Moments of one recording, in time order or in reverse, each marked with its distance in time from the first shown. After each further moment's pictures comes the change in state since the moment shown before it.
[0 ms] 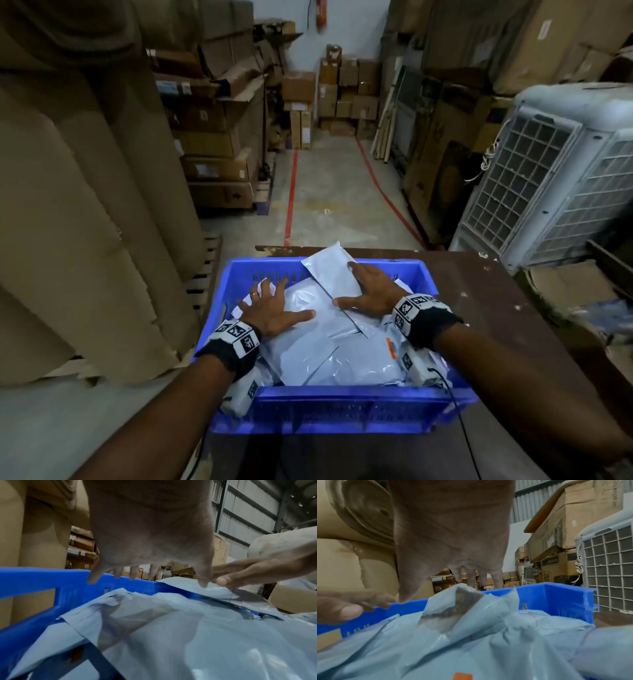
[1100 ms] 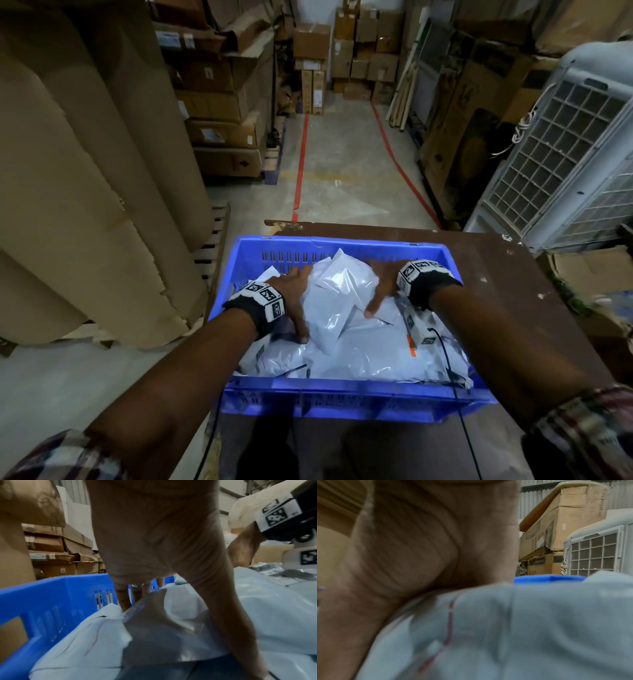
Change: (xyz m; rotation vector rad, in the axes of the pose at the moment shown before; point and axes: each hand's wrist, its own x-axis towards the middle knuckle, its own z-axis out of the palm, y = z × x) left_hand 0.035 0.002 -0.012 0.246 -0.330 0.196; right_hand 0.045 0.006 -0.005 -0.213 -0.404 0.121
